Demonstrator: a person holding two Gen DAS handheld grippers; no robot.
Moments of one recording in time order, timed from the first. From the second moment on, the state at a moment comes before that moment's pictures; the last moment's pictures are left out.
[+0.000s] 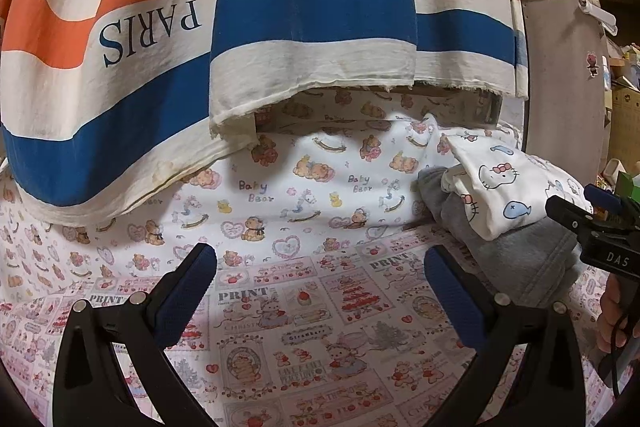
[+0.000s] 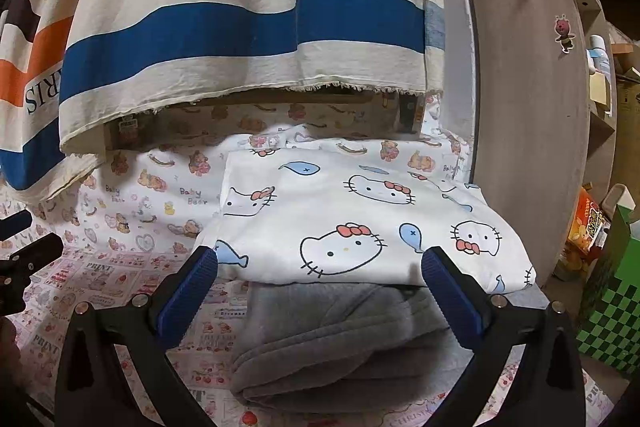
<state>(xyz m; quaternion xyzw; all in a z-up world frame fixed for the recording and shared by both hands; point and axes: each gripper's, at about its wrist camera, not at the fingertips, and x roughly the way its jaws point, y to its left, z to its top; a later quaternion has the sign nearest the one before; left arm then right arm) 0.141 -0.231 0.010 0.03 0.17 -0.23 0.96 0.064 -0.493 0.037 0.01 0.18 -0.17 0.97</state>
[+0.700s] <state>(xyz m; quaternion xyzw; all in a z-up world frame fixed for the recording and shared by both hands) 0.140 -0.232 0.010 0.04 0.16 -0.23 0.96 0.065 -0.491 0.037 0.01 0.18 -0.16 0.97</state>
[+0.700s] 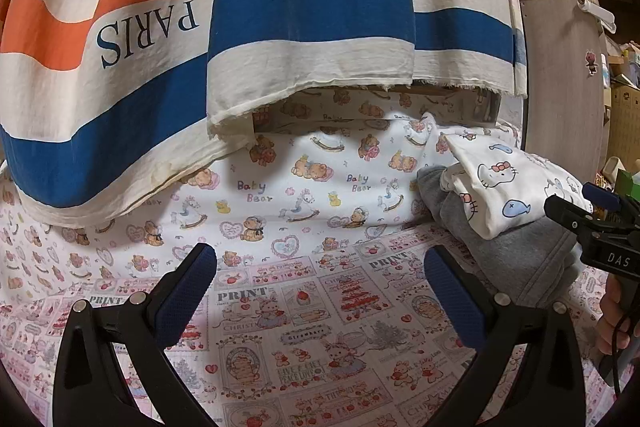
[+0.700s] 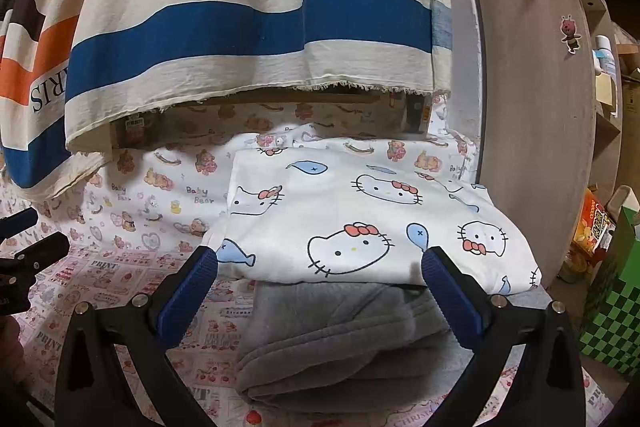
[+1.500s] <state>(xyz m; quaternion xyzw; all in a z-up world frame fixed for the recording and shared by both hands) 0.142 -0.231 0.010 0.04 0.17 -0.23 0.96 0.066 -0.494 0.035 0.01 0.18 -0.17 0.97</state>
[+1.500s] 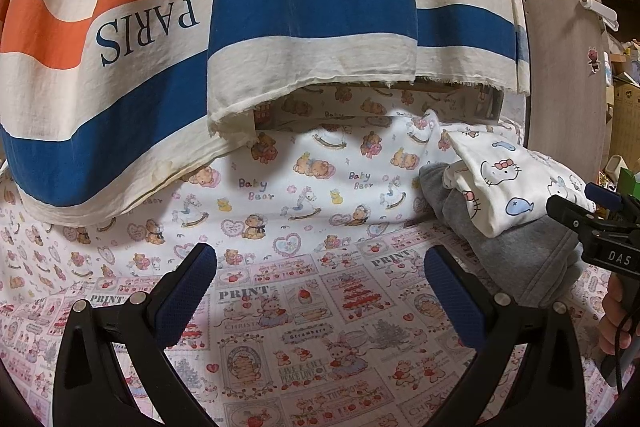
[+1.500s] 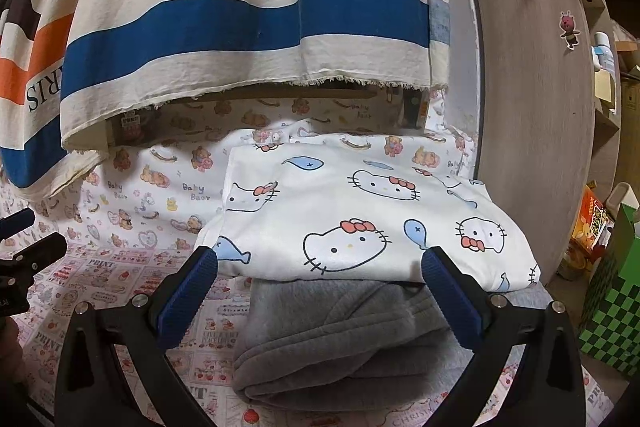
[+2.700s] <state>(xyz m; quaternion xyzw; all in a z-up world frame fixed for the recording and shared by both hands) 0.144 -0.231 0.008 0.04 0.17 -0.23 0.96 0.069 -0.495 0.034 0.02 0.20 -0.16 0.97</state>
